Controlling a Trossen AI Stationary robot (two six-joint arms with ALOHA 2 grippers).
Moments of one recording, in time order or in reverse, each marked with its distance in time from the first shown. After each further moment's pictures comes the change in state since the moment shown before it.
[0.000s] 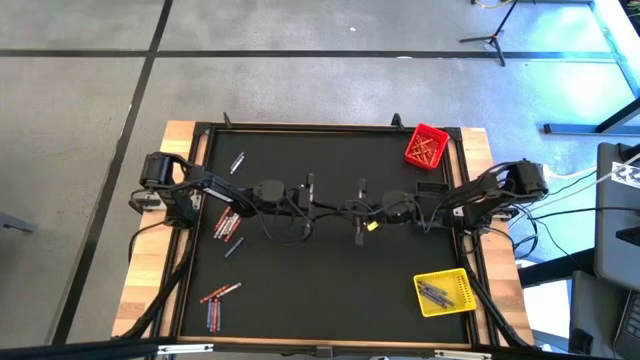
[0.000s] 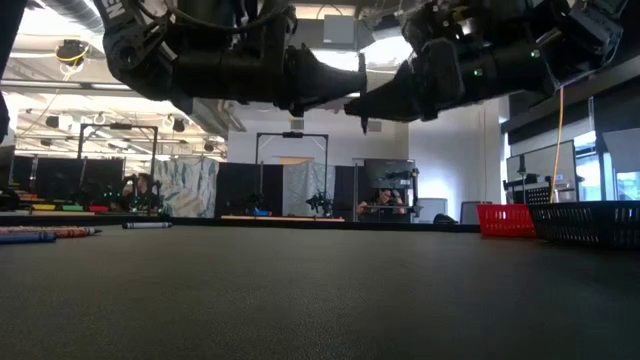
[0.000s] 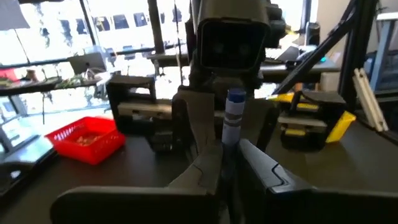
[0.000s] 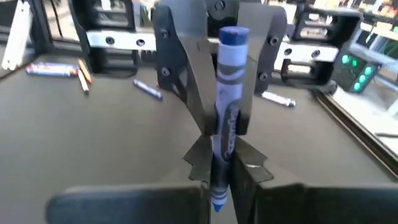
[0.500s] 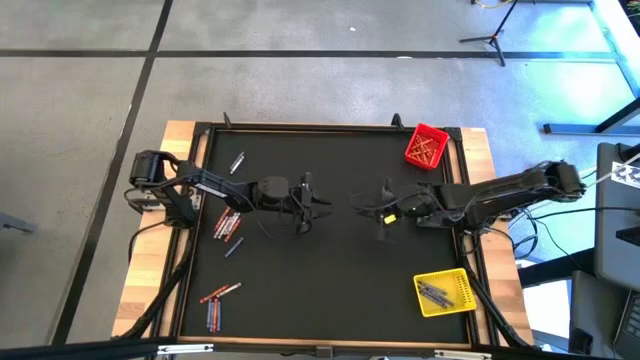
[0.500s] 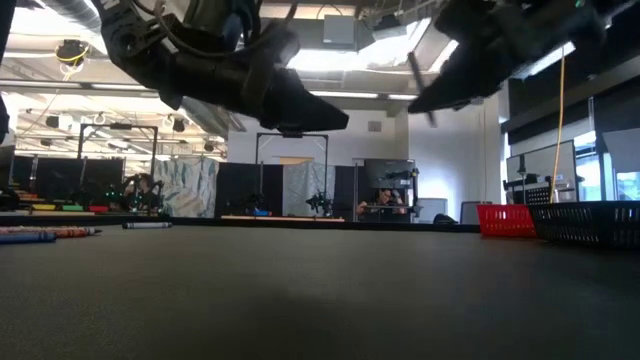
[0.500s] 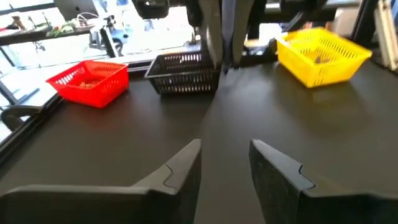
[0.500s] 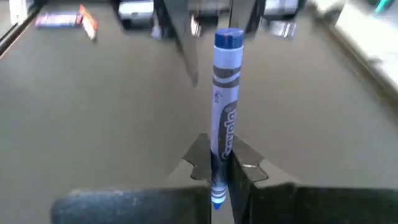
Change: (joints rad) left arm 0.031 -0.085 -0.002 -0.322 0.007 0.030; right arm 0.013 -0.368 0.065 -0.761 -0.016 0.171
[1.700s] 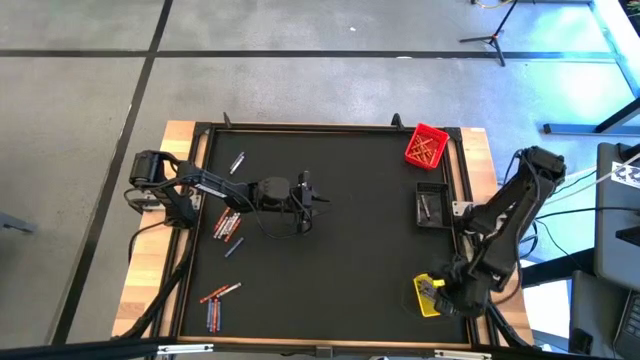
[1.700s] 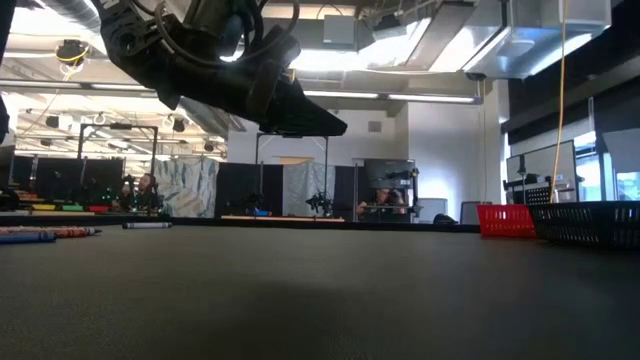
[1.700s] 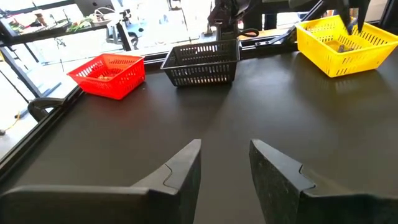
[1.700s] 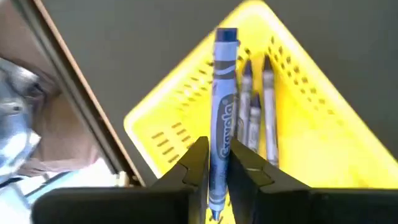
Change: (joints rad) left arm -0.002 0.000 0.000 -0.020 -0.076 0.020; right arm 0.967 0.070 0.102 -0.703 -0.041 1.587
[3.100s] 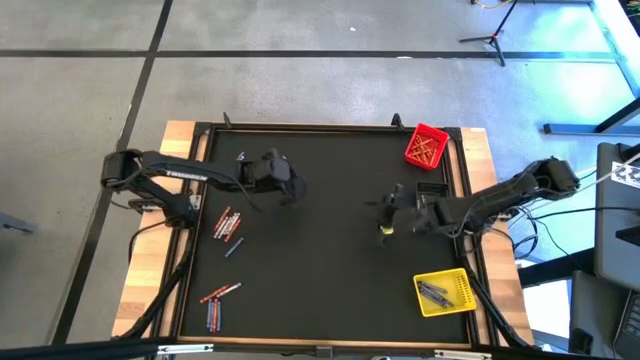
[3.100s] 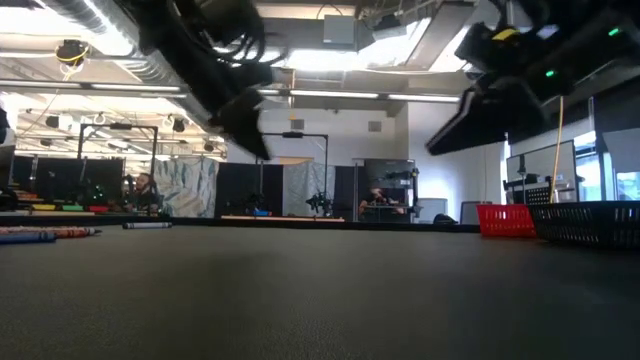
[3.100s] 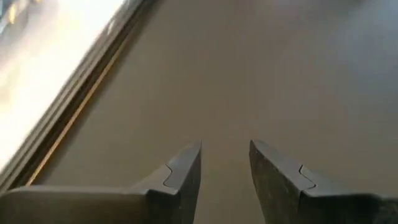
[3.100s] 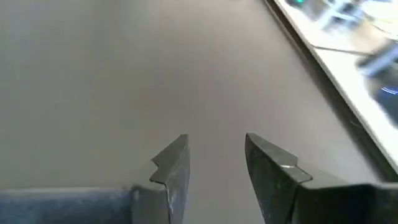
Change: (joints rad) left arm 0.127 -0.248 0.149 -0.950 -0.314 -0.229; right arm -0.849 -0.003 -0.227 0.804 0.433 -1.611
